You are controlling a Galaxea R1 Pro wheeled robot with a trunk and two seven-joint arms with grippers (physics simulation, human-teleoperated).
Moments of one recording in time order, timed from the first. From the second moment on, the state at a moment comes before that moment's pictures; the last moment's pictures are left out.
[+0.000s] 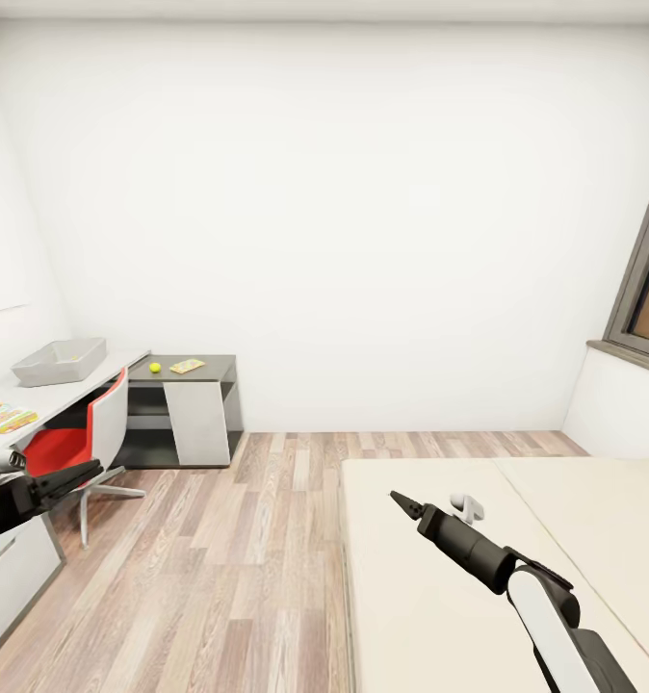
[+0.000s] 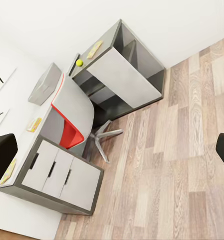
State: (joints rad) left arm -0.44 0.37 0.70 -1.28 0.02 0.98 -1.57; right arm -0.21 -0.12 0.03 -1.47 -0.86 0.59 0.17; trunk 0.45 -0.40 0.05
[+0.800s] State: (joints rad) left arm -0.44 0.37 0.70 -1.28 0.02 0.98 -1.57; right arm -0.21 -0.12 0.03 -1.47 -0.86 0.59 0.17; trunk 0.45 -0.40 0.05
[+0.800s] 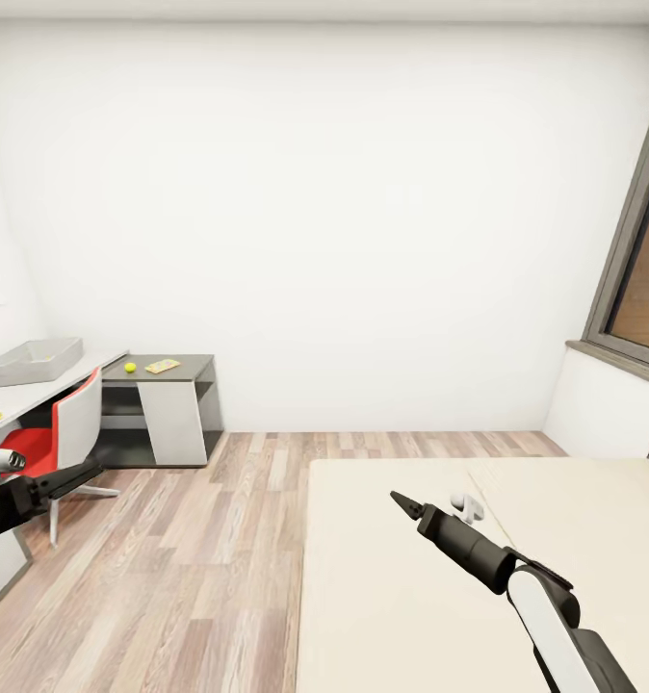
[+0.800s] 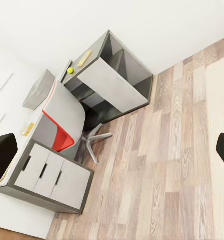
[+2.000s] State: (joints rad) left arm -0.44 0.37 0.70 -1.28 0.02 0.98 -1.57; right arm -0.21 -0.12 0.03 -1.47 -0.86 0.59 0.17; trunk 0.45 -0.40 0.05
